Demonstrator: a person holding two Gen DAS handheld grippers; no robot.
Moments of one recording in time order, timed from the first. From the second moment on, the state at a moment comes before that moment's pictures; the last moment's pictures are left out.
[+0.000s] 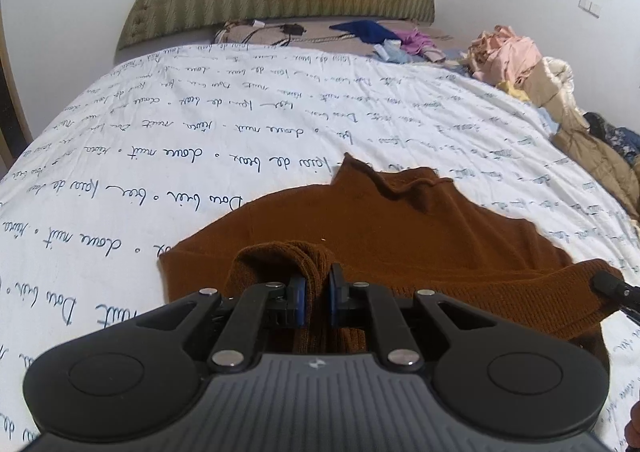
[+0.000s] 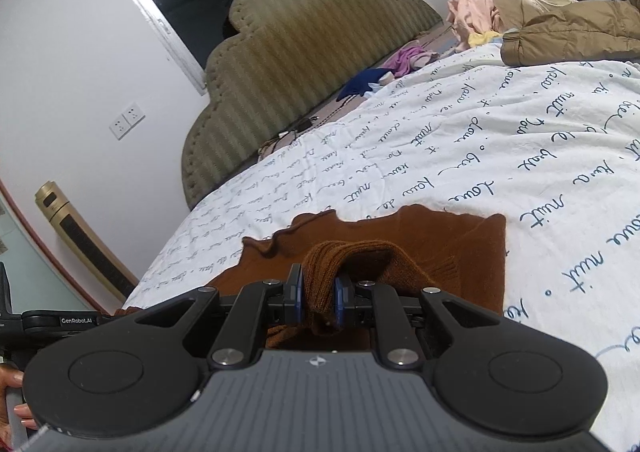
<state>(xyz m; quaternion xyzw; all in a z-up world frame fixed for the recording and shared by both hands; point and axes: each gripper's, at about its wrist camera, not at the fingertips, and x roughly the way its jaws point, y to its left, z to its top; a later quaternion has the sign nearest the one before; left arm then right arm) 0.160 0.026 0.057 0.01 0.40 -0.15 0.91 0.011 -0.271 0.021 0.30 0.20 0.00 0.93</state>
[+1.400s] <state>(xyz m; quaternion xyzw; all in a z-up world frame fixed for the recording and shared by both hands) 0.148 0.024 0.022 0.19 0.32 -0.21 0.90 0.078 -0.286 0.001 0.27 0.28 0.01 0.92</state>
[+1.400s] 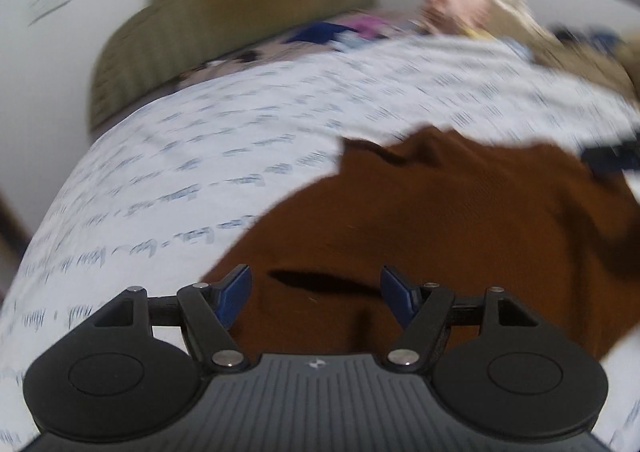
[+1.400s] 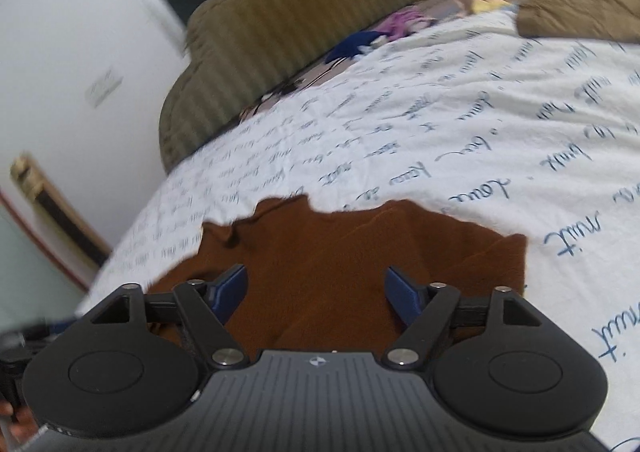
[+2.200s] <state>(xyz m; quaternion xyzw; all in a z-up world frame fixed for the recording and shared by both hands) 0.110 0.102 0.010 0.08 0.39 -0.14 0.90 -0.029 -0.289 0.004 0.23 0.28 0.00 0.93</state>
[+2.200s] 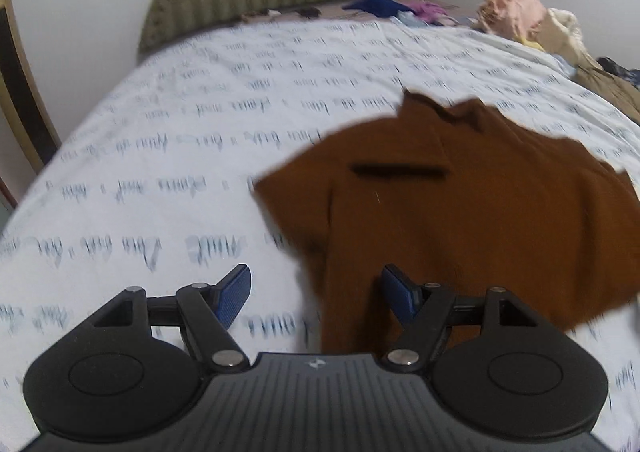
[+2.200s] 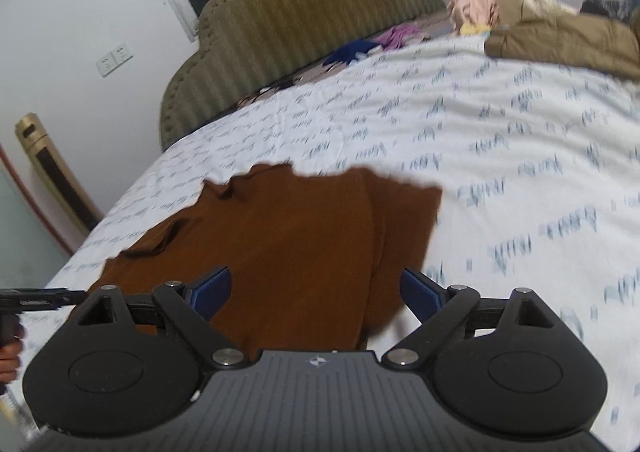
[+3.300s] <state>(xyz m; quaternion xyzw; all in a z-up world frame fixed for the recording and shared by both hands) 0.097 0.031 0.036 0.20 0.32 -0.21 0.90 -0.015 -0.225 0.036 0.09 0.25 0.00 0.96</state>
